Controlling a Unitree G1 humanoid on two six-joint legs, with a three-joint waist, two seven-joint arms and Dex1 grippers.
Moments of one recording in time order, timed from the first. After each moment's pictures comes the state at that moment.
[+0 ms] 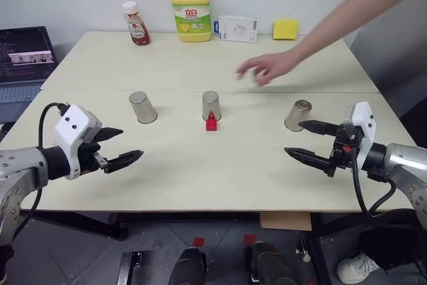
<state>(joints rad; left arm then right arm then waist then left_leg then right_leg) -0.05 1.01 0.42 -0.33 -0.51 0.74 -0.91 -0.22 -0.80 -0.19 -0.46 0.69 0.69 0.83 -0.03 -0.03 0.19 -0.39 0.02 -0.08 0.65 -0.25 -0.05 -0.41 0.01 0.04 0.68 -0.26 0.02</state>
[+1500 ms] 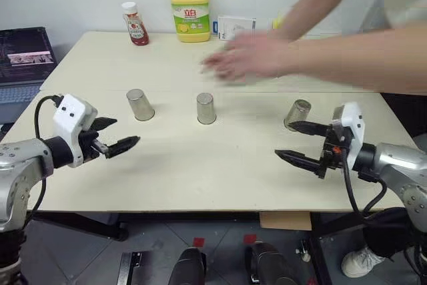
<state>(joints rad) -0.24 0.93 0.34 -0.10 -0.44 0.72 -0.79 -0.30 -0.74 -0.11 -0.53 0.72 0.74 0.79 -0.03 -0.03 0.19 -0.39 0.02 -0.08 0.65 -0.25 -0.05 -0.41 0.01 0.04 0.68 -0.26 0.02</state>
